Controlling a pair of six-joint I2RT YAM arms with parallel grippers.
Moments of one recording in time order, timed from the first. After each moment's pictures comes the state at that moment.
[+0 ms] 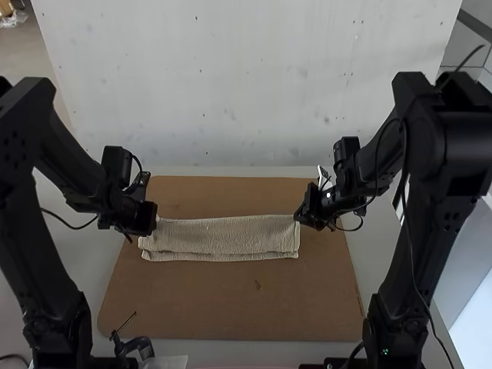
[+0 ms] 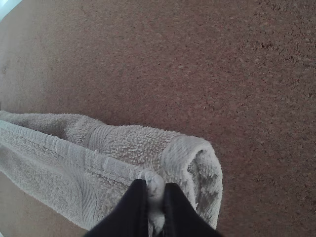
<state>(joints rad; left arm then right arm) -0.02 1.64 0.53 0.15 0.18 0.11 0.08 1.72 0.67 -0.01 -0.60 0.27</state>
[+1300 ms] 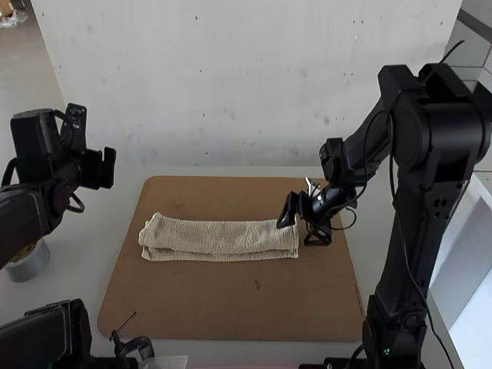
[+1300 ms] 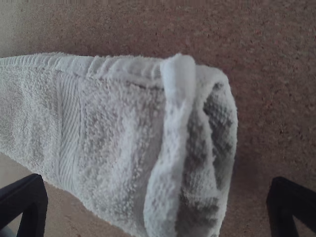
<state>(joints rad) 0.26 0.86 0.41 0.13 0.13 0.30 0.16 1.80 0.81 -0.31 -0.56 0.19</state>
